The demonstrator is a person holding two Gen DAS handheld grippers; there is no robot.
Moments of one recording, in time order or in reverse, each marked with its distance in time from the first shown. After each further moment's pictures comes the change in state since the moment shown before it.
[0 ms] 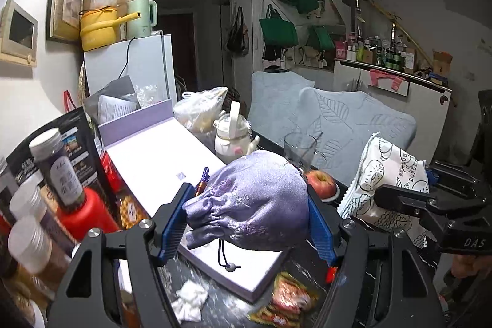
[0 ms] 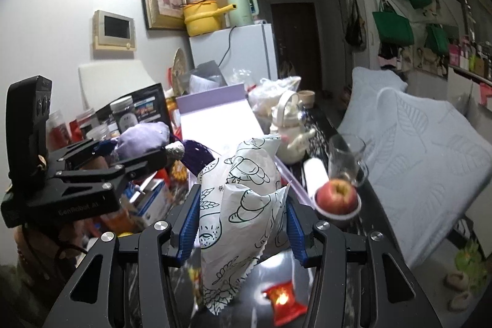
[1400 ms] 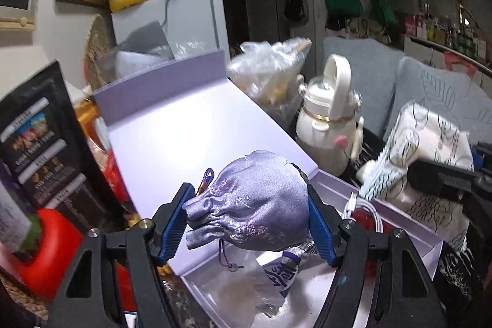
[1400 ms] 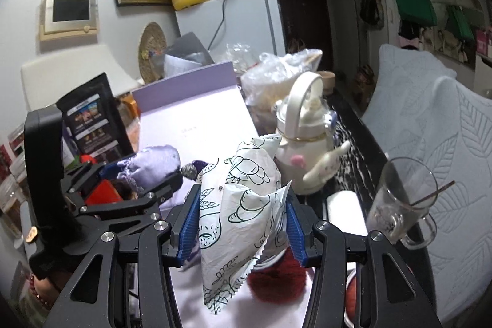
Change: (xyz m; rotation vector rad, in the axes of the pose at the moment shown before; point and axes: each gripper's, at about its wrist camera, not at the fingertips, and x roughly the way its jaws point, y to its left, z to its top) left arm 0.198 0.077 -0.005 -0.059 0.155 0.255; right arm 0.214 -0.040 0.064 0.011 0.096 0.052
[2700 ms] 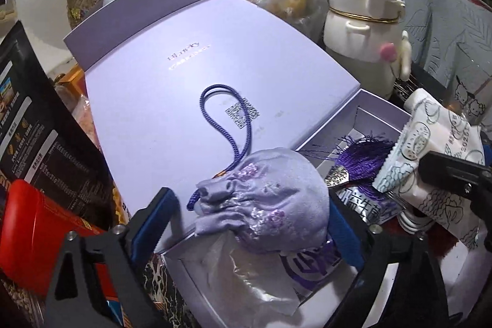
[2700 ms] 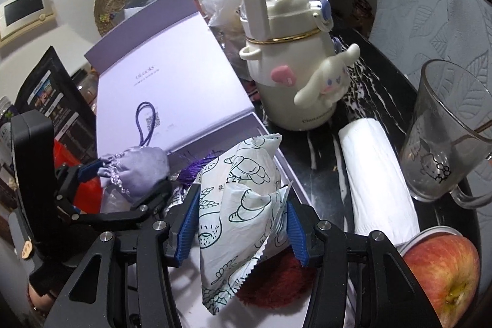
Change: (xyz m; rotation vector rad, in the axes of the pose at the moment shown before) left arm 0.075 -0.010 -0.030 0.053 0.274 0.153; right arm 0.089 -0.045 -0.040 0.166 0.253 0.050
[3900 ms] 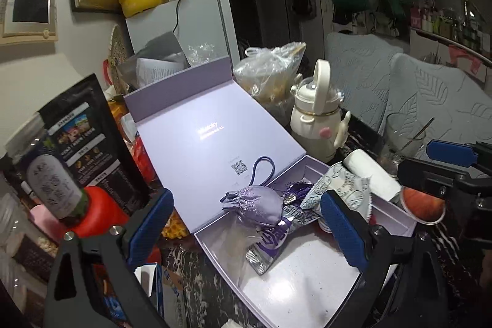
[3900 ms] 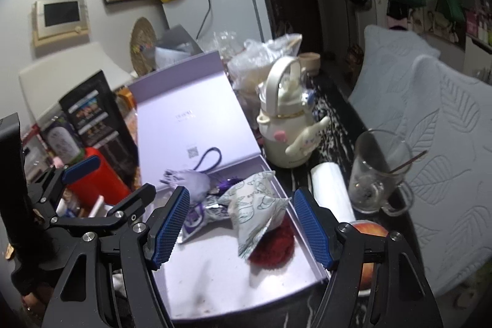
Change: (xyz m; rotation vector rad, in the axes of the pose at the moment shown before) left arm -0.158 0.013 -0.013 -0.064 -0.260 -0.076; right arm -0.116 0.039 -0.002 -0.094 -0.154 -0.074
